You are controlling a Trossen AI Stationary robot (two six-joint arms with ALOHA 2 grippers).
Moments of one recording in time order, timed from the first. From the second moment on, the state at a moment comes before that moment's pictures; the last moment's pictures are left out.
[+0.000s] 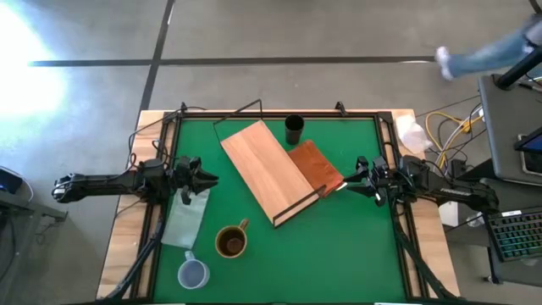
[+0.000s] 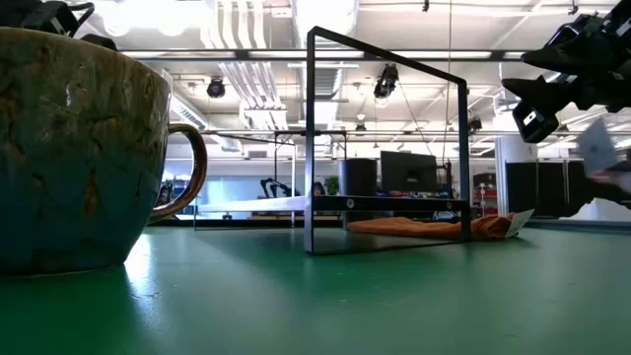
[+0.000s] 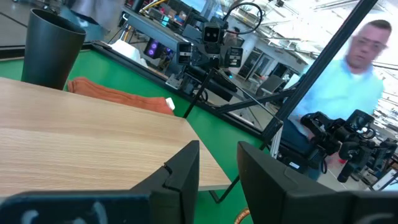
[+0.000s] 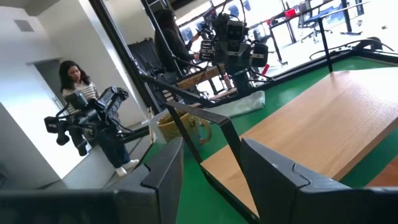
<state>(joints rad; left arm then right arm) 0.10 0.22 0.01 0.17 0.10 -0.52 -0.20 0.02 0.01 0.06 -0.37 0.45</state>
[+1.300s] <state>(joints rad) 0.10 0.22 0.01 0.17 0.10 -0.52 -0.25 1.18 1.20 -0.10 -0.25 0.47</state>
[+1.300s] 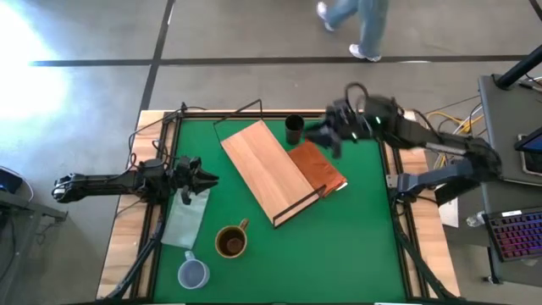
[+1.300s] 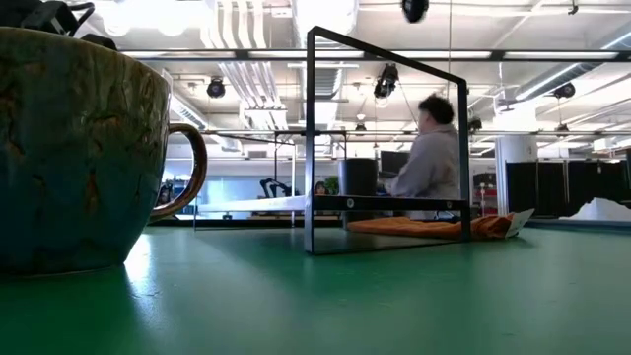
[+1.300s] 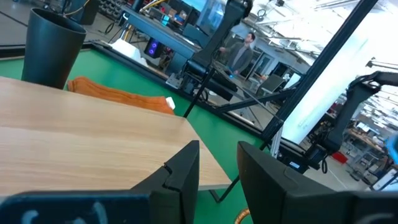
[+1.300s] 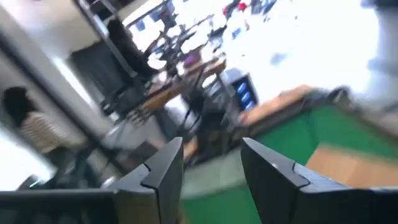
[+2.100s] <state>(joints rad) 0.10 0.22 0.01 0.17 0.10 -0.52 -0.48 1.89 2.27 -1.51 0.11 0.38</state>
